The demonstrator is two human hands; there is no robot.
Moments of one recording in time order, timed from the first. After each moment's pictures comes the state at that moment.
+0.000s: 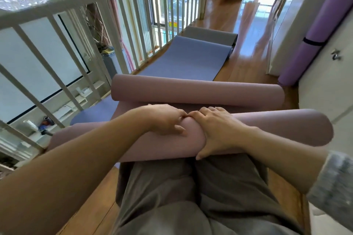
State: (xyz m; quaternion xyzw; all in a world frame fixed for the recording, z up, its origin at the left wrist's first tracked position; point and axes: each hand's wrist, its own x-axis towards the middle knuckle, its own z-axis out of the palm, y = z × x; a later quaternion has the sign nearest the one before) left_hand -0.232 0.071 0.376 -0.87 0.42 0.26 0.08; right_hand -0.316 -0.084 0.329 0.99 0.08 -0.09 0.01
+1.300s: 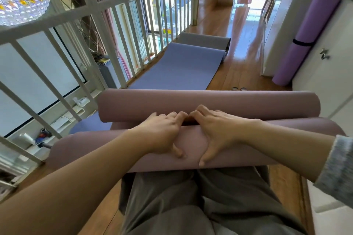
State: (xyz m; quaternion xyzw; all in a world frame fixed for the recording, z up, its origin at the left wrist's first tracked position) left_hand -0.247 0.085 0.362 -0.86 0.48 0.16 0.06; right_hand -0.321 -0.089 0.356 0.98 0.11 -0.14 -0.05
